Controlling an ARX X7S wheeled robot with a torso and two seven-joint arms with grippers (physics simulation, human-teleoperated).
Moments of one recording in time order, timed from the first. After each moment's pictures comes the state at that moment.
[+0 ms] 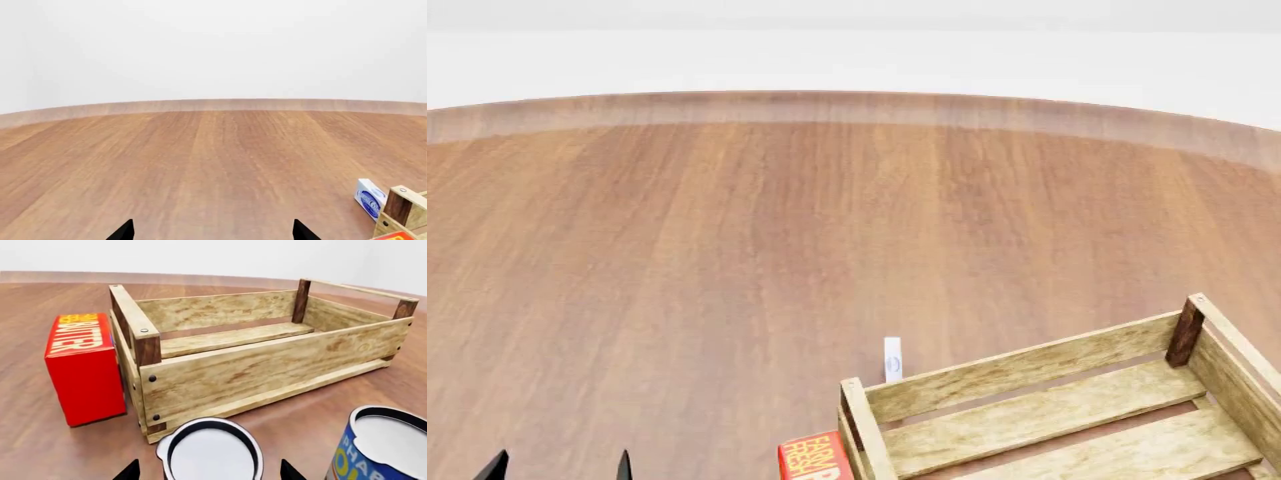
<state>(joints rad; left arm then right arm) -0.04 -0.24 0.29 -0.02 -0.22 0.05 -0.32 -0.34 0.18 -0.43 0.36 0.07 -0.60 0.55</state>
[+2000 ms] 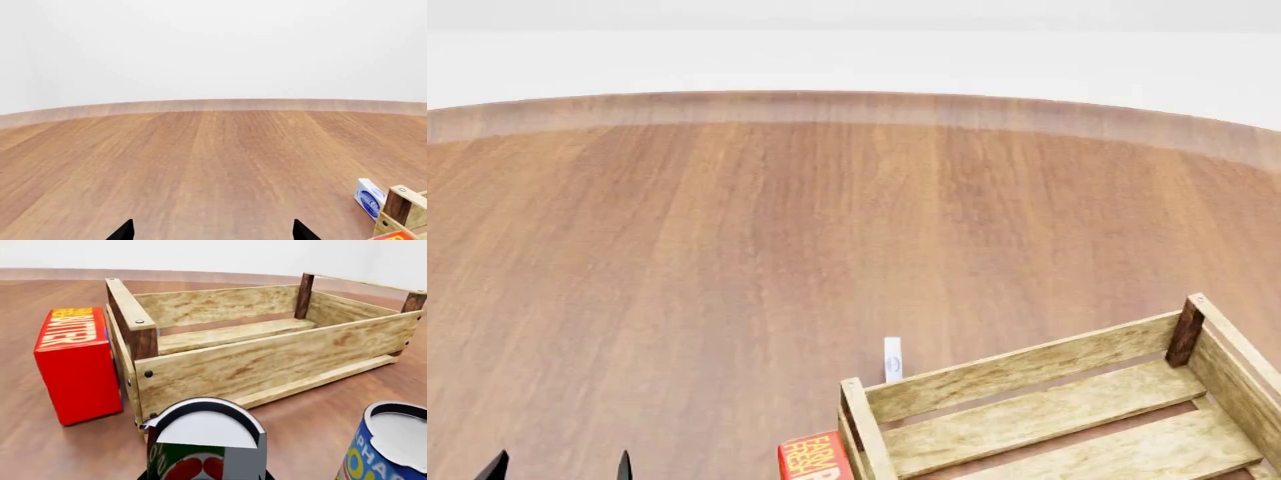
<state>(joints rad) -0.05 -0.26 0.33 -0.03 -0.24 0.06 -0.36 -0.27 0.19 -0.48 0.47 0.11 -0.65 0.56</state>
